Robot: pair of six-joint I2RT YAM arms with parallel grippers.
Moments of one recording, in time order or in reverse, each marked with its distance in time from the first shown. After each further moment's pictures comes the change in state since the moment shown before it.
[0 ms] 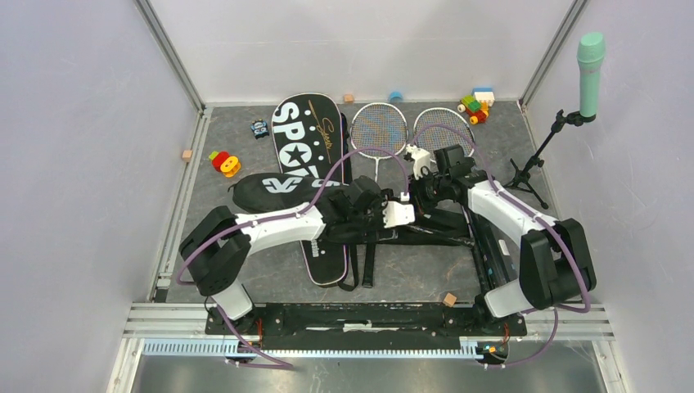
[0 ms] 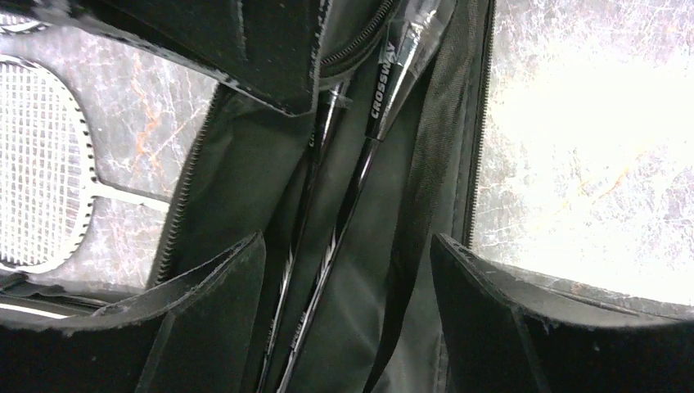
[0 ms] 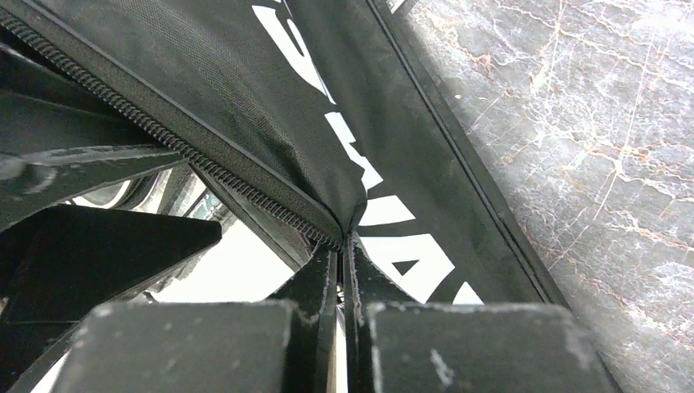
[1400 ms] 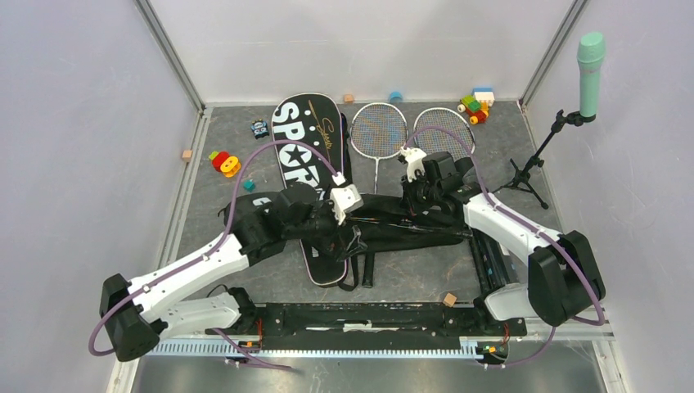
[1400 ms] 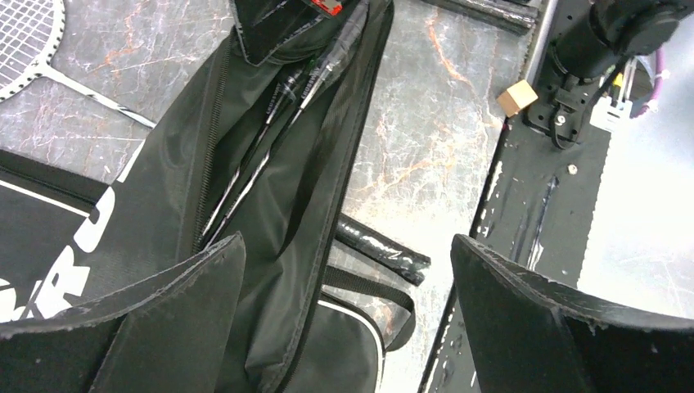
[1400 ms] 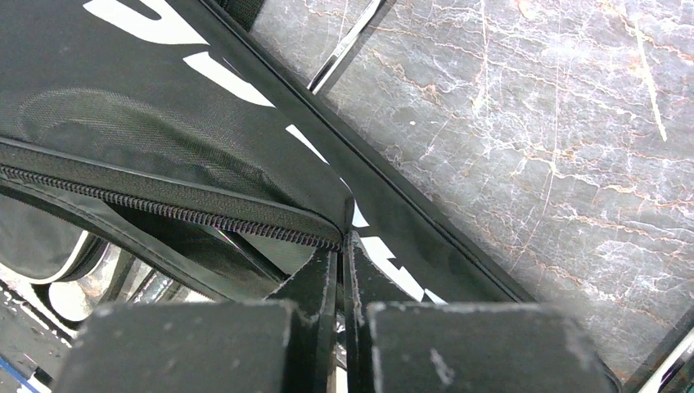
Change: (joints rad) left arm 0.043 -0.604 -0.164 -0.193 0.108 -0.547; right arm 0.134 -0.084 -0.072 0.138 0.292 0.120
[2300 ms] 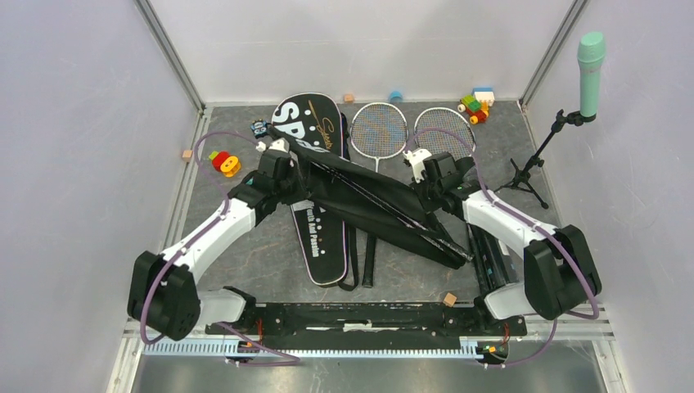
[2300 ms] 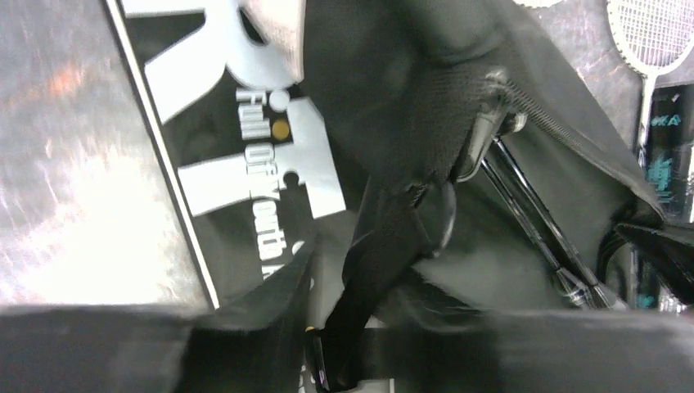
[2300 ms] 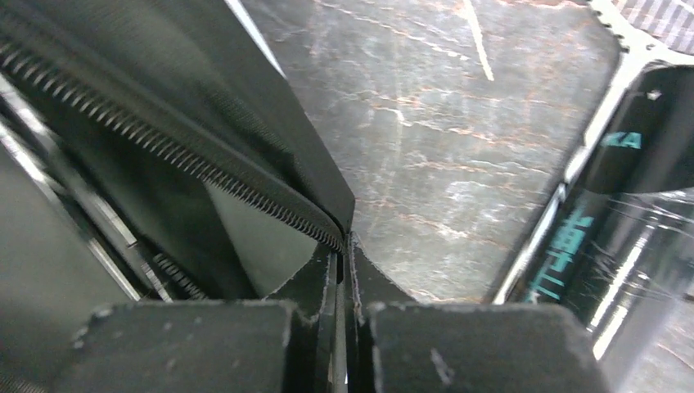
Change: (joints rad) left arm 0.491 0.201 -0.008 -0.043 -0.336 -0.718; right arm -0.017 0.053 0.014 -0.060 0.344 -0.179
